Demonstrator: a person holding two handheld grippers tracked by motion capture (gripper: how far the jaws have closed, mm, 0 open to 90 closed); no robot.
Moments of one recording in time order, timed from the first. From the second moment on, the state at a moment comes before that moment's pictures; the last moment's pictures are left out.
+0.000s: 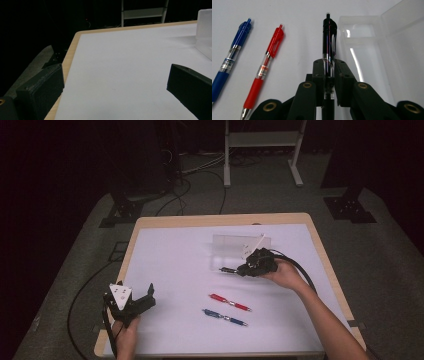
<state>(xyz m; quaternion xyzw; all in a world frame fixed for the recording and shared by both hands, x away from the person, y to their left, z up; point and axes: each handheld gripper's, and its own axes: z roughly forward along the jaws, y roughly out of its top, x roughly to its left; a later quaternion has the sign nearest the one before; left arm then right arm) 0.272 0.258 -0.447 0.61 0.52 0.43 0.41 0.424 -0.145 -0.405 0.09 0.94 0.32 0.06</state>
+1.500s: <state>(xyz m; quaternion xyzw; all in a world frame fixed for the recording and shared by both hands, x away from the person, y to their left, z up) 0.273 0.258 -0.447 0.61 0.52 0.43 0.41 0.489 -0.160 -0.427 0.11 0.95 0.28 0.07</state>
